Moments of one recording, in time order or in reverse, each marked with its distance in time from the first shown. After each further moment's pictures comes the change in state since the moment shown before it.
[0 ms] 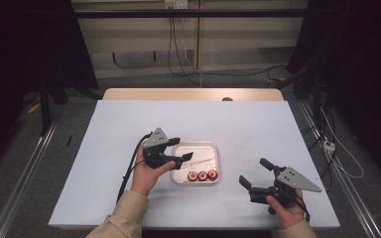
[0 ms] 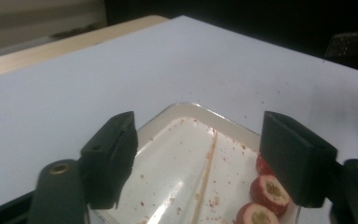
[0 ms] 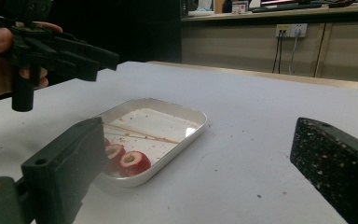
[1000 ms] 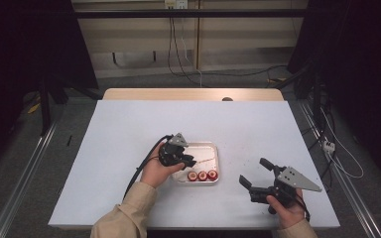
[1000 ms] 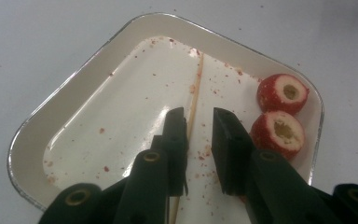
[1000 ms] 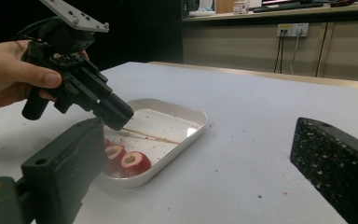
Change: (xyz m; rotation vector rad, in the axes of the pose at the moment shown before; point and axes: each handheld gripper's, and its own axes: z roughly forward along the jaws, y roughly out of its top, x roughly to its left) left arm -0.002 -0.003 0.044 0.379 -0.077 0.056; right arm -0.001 0.000 0.000 0.001 0.005 0.003
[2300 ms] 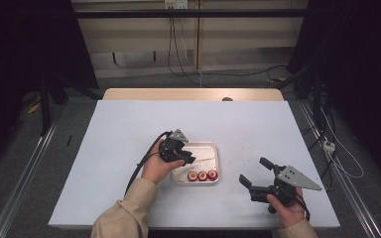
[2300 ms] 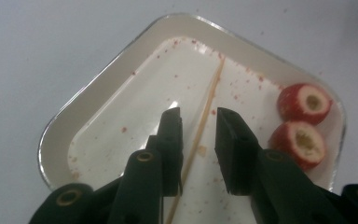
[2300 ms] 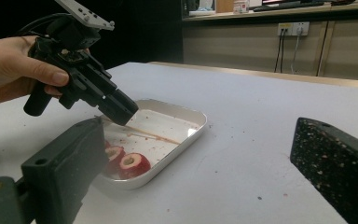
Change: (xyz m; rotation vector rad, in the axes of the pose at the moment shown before) left arm 0.009 0.007 0.000 0.031 0.020 -0.036; right arm -0.002 0.001 0.001 0.002 0.003 0.004
